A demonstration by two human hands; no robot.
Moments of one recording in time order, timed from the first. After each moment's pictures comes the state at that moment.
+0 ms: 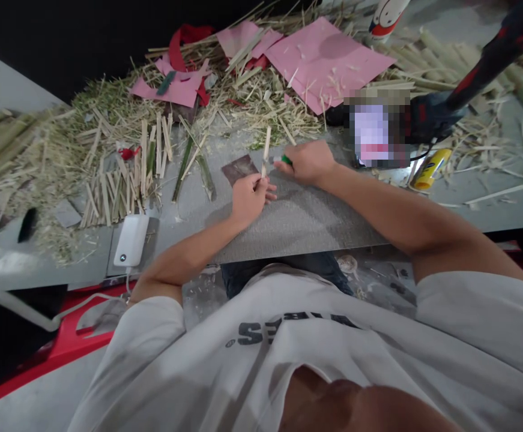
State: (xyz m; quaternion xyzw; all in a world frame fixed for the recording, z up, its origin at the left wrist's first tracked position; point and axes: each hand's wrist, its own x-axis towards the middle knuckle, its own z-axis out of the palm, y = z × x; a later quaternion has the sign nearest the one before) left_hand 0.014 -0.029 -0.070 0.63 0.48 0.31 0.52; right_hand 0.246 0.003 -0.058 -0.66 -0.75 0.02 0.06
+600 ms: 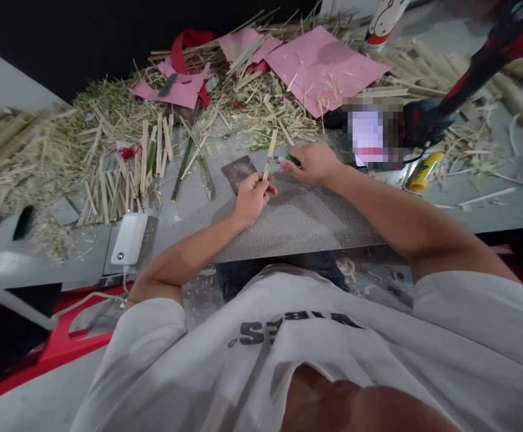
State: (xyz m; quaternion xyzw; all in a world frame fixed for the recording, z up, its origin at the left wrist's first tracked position) left_hand 0.023 -0.024 -0.068 0.53 0.43 0.35 0.65; right_hand 0.258 -0.006 -0.065 -0.62 -0.78 0.00 0.08
